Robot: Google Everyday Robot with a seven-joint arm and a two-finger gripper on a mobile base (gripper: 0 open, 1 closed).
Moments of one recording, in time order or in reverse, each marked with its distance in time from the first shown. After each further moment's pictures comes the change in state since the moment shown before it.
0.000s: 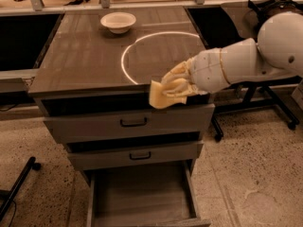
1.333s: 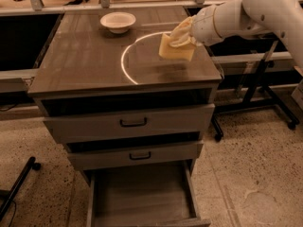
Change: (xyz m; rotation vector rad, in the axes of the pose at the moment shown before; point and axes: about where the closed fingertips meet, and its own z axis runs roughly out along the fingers) arm 0.095 -0.155 0.004 0.186 0.171 0.135
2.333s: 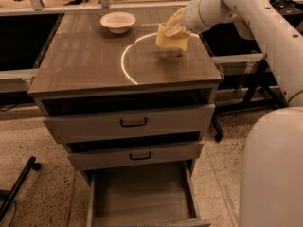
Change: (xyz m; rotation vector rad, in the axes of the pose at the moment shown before) arm 0.036 -0.060 0.051 0.023 0.079 0.073
